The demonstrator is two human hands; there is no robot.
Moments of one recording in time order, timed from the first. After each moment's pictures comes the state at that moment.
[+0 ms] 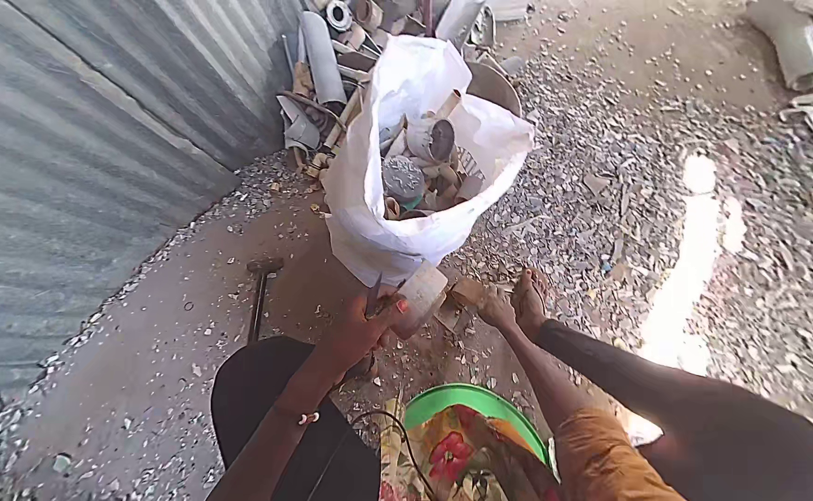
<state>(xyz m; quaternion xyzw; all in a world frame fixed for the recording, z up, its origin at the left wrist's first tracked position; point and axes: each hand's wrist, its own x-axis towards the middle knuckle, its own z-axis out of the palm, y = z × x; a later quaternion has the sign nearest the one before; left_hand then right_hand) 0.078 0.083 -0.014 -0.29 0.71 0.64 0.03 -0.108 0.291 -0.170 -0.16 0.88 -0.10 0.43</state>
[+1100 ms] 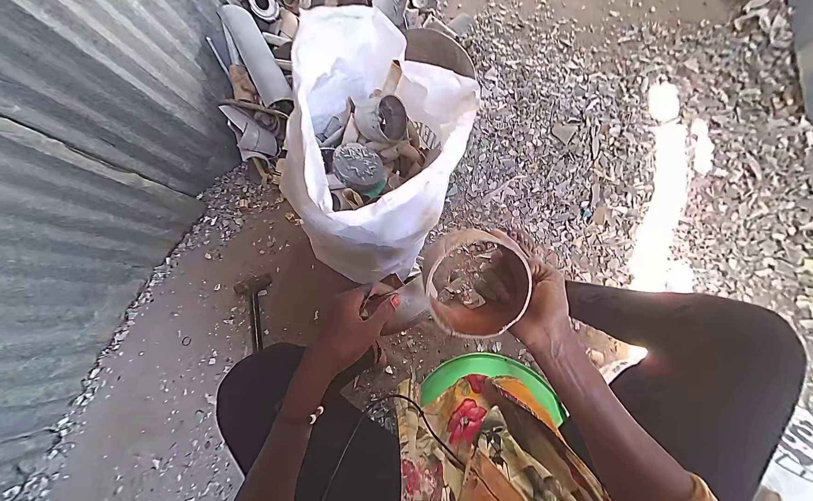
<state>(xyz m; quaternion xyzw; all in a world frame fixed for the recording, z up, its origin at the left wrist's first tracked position) 0.071 0.082 -0.022 -0.23 0.86 0.44 0.08 -0.051 0.310 -0.051 0.11 0.23 -0.92 0.31</state>
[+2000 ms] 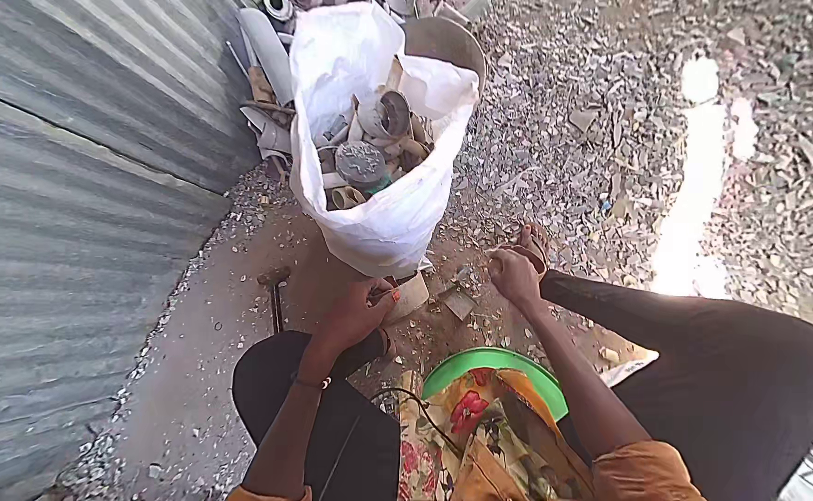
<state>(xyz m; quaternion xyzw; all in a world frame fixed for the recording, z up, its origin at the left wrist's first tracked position) 0.055 0.077 -0.032 -0.25 0.88 0.35 0.20 -0.110 0.318 -0.170 -0.17 0.93 -0.25 0.21</state>
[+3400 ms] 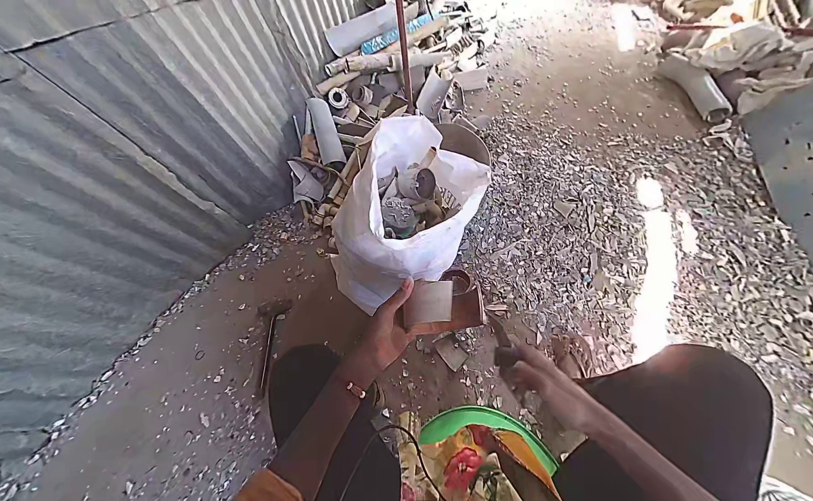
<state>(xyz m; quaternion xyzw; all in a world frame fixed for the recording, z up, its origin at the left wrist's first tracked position) 0.058 0.123 -0.001 -0.26 0.50 0.83 -0.01 -0.012 0.383 -0.033 -0.20 0.68 -0.56 0.42</state>
